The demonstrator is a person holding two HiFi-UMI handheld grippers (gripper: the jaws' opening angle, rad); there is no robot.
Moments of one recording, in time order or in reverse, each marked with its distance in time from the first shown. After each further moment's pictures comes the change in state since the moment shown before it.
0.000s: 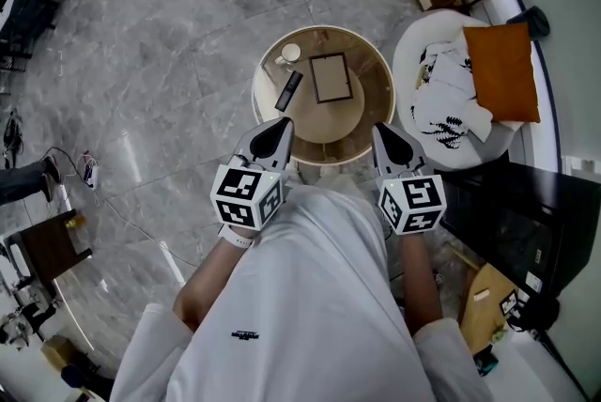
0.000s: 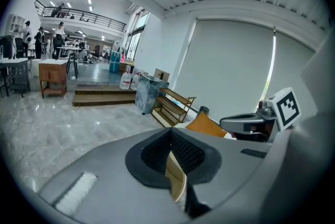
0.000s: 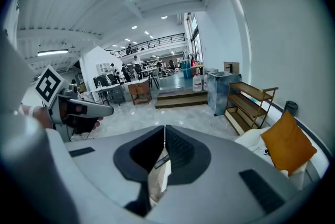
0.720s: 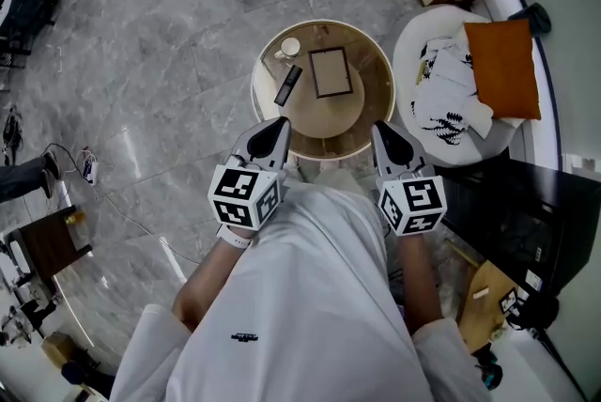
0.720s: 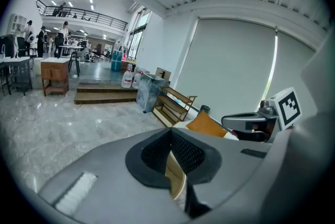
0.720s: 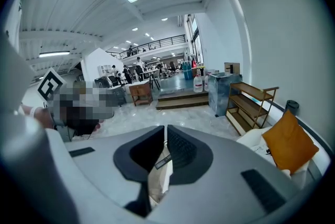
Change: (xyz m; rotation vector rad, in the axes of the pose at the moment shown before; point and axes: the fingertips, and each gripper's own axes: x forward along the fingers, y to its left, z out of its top) left arm -0.004 -0.001 -0.013 -0.014 0.013 0.014; right arm -0.007 0.001 -0.007 0.003 -0.017 0.007
